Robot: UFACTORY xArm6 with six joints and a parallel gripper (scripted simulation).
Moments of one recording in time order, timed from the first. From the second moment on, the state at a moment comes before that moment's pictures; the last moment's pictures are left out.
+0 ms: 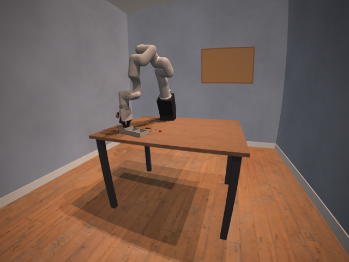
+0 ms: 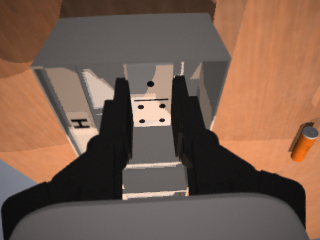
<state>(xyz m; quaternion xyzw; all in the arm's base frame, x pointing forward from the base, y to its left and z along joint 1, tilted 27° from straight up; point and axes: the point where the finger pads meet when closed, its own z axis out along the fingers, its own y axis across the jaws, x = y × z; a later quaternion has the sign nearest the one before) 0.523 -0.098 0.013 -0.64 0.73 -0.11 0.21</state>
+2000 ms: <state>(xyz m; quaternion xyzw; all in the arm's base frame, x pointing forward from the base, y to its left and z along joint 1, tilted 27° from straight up) 0.505 -0.103 0.047 -0.64 0.73 -0.11 0.21</state>
